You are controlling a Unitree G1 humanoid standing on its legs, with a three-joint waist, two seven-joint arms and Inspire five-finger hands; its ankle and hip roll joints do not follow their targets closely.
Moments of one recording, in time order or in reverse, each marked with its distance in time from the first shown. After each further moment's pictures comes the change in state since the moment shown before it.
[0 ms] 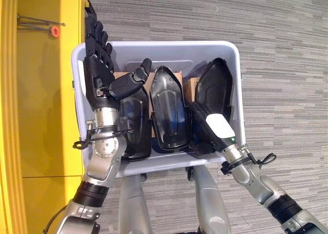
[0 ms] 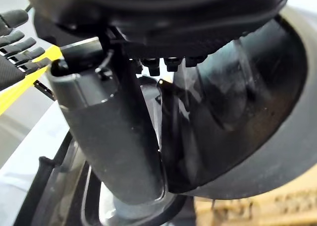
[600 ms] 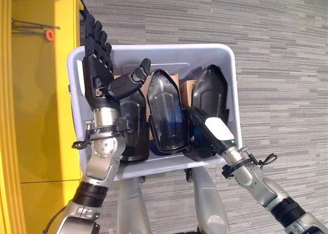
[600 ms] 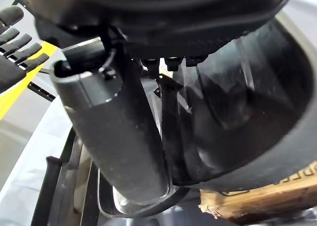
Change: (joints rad) left arm 0.002 0.000 0.006 0.000 0.001 0.001 -0.007; right arm 0.025 -0.006 0.040 -0.021 0.120 -0.007 0.092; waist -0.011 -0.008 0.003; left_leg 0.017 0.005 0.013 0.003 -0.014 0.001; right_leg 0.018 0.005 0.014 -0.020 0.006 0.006
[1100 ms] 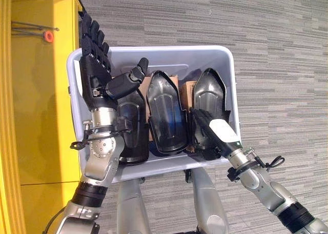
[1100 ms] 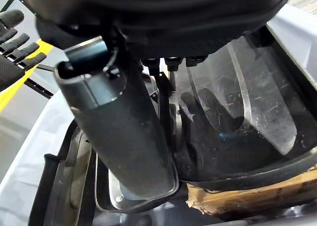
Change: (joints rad) left arm 0.005 0.000 0.020 0.000 0.000 0.001 -0.002; right arm 0.060 -0.051 -0.044 -0.082 0.001 0.005 0.055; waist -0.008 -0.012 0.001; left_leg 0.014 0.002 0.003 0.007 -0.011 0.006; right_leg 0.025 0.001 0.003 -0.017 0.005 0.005
